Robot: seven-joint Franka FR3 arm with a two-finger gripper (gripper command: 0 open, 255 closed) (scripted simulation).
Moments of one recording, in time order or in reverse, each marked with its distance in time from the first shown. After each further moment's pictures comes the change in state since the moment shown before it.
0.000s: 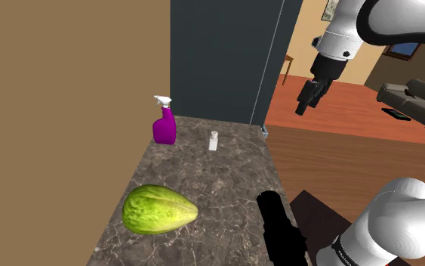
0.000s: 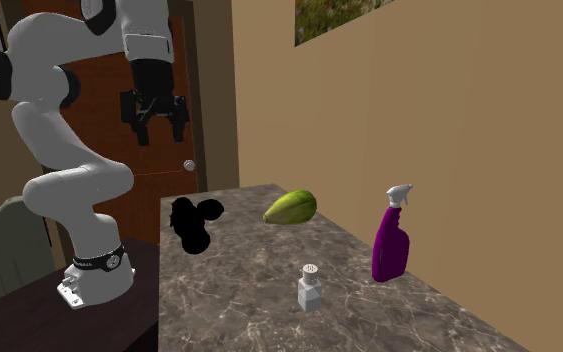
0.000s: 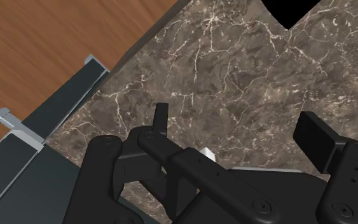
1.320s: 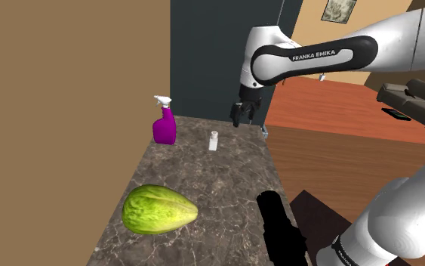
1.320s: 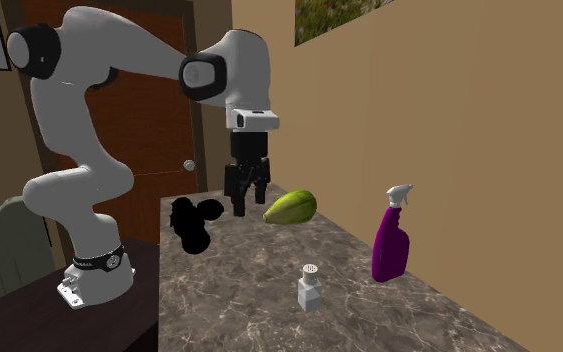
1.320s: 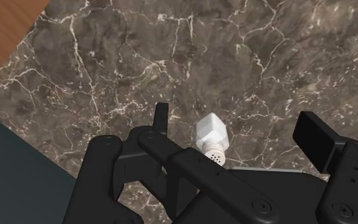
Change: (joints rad) arm -0.002 0.609 0.094 0.164 -0.049 0.401 0.120
